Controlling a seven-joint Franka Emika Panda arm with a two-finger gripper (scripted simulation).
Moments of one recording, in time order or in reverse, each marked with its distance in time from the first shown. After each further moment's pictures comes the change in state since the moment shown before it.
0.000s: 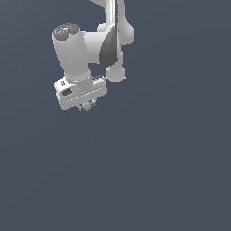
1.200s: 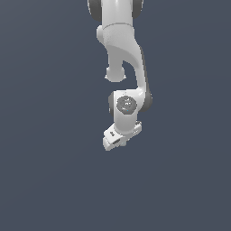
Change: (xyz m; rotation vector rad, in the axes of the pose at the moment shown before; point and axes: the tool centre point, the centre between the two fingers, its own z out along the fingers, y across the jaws) arm 0.165 -0.093 0.179 0.000 -0.002 -0.001
